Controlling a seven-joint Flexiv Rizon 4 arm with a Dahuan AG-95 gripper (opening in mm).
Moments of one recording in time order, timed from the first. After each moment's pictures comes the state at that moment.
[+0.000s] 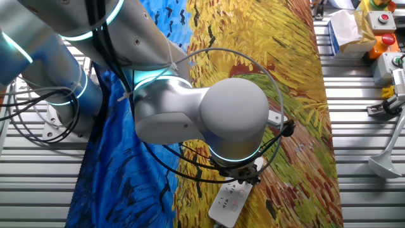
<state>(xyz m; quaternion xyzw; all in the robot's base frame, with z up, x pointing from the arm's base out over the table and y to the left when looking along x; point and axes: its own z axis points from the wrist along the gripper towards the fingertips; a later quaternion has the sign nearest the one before) 0.444 -0.203 0.020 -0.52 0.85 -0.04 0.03</state>
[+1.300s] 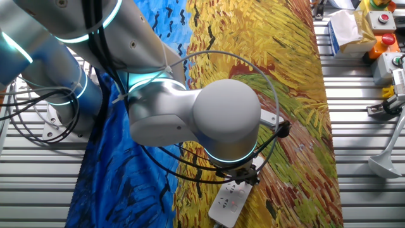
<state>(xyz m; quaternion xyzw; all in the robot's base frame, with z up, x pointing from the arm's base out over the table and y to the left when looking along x) 0.443 -0.203 0.019 -0.51 0.86 -0.05 0.04</state>
